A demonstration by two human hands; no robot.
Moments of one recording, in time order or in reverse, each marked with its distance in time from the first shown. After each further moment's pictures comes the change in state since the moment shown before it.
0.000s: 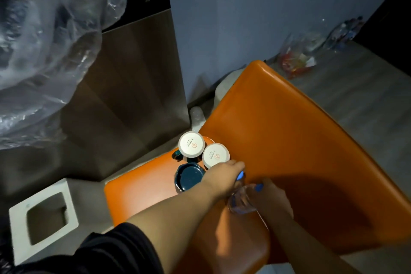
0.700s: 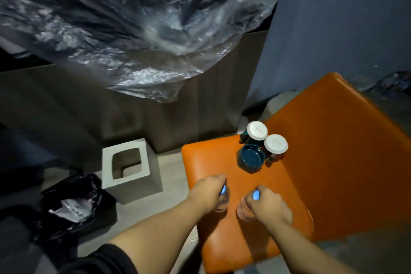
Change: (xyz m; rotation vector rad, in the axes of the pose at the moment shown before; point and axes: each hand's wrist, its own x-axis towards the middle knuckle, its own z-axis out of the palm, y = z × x) left_hand -0.297 -0.061 0.042 -0.092 0.199 -0.379; right_hand -0.208 -0.032 0.123 -0.330 0.043 -0.380
